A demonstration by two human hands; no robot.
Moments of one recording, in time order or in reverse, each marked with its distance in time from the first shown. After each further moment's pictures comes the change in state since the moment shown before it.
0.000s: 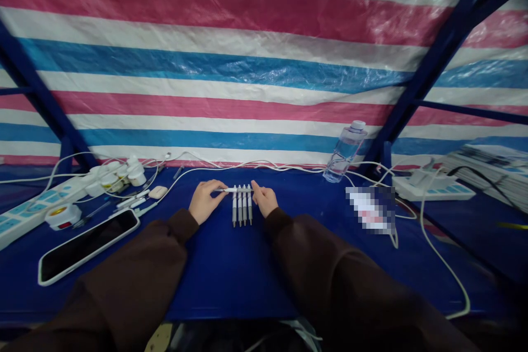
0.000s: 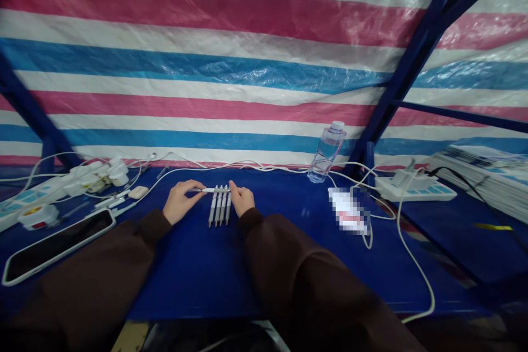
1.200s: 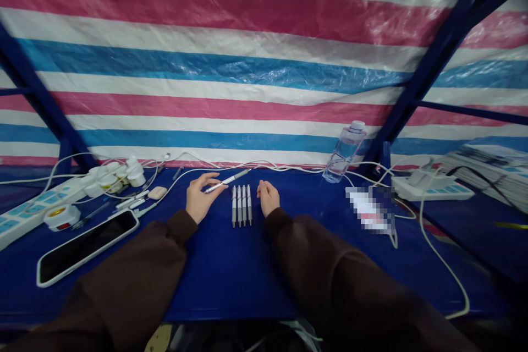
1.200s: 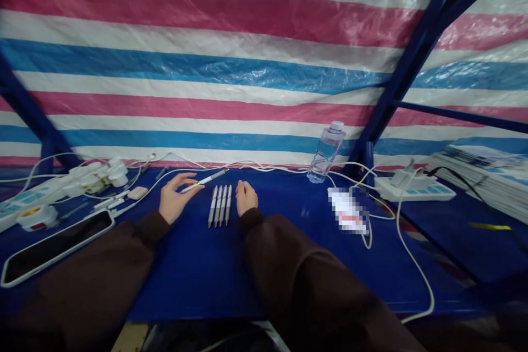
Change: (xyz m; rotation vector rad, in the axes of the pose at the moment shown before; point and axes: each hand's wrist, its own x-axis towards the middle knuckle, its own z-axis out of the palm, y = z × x) left_hand 0.001 0.007 -0.003 -0.230 0.217 -0.276; right_hand 0.001 0.009 -0.003 0.024 0.213 0.038
